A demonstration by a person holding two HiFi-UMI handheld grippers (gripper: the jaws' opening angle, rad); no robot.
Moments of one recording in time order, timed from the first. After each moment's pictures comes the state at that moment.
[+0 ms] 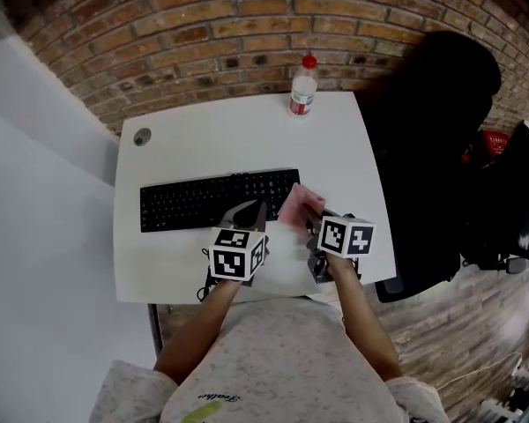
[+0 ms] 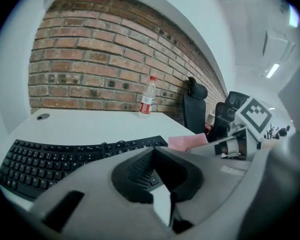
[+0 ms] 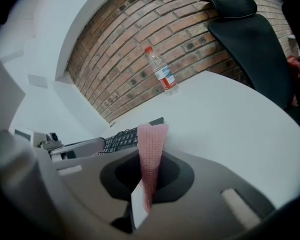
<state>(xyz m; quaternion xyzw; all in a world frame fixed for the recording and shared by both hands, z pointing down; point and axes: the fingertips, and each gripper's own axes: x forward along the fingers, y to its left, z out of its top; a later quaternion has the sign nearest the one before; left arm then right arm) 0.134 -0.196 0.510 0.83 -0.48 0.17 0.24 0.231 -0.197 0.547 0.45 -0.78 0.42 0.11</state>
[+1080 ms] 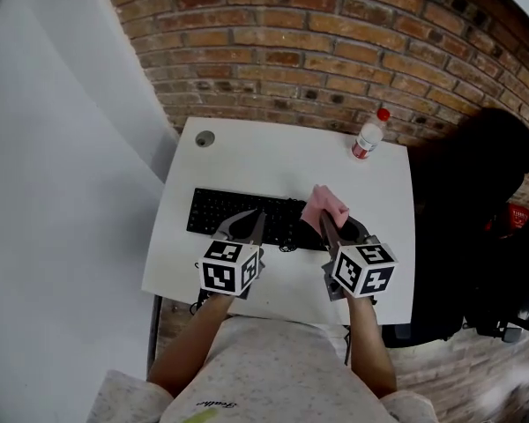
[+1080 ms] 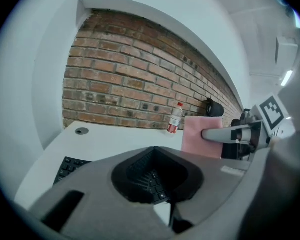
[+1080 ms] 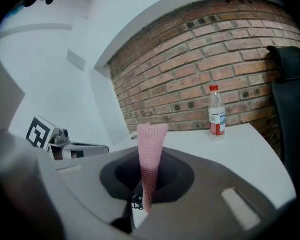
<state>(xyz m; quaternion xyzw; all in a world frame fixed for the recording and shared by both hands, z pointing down) -0.004 -0.191 0.440 0.78 -0.57 0.10 0.23 0.124 -0.219 0.419 0.40 -0.89 0.21 0.11</state>
